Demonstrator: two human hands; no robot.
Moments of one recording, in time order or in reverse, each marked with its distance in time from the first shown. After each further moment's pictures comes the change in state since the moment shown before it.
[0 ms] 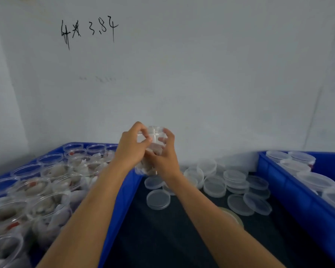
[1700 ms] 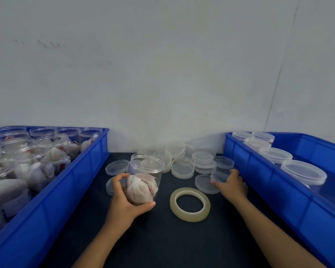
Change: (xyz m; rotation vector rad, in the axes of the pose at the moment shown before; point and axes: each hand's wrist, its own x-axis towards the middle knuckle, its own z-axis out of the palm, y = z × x) left_hand -0.131 -0.111 0.152 -0.390 -0.157 -0.152; right_hand -0.095 0.113 -0.273 -1.045 0.462 0.717
